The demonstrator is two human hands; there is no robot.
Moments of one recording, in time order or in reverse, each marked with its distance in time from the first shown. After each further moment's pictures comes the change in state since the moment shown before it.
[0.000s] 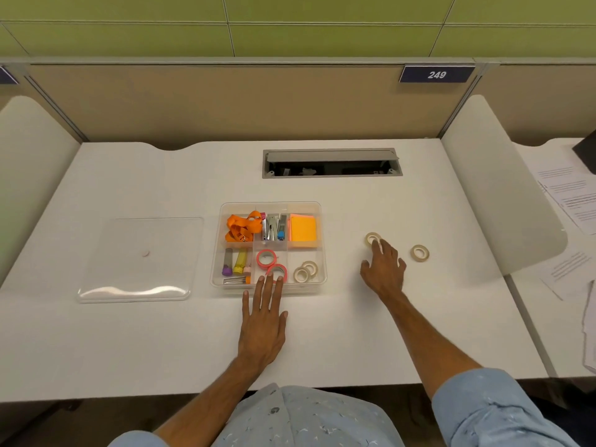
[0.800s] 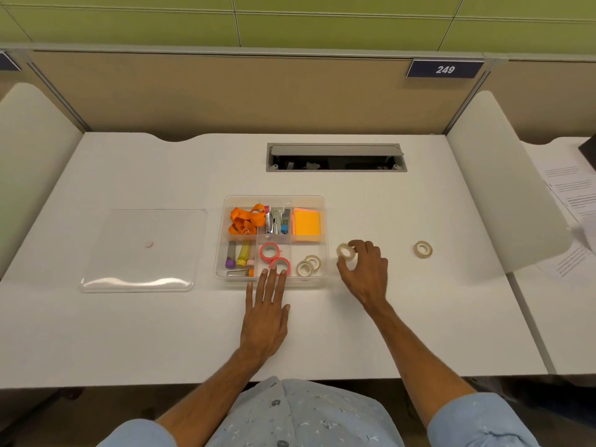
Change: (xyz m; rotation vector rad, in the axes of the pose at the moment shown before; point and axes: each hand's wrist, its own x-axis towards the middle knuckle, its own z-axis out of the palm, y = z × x) left_hand -0.001 -0.002 -0.004 -0.037 -0.025 -0.003; right_hand -0.033 -0.034 0.022 0.232 0.192 -0.154
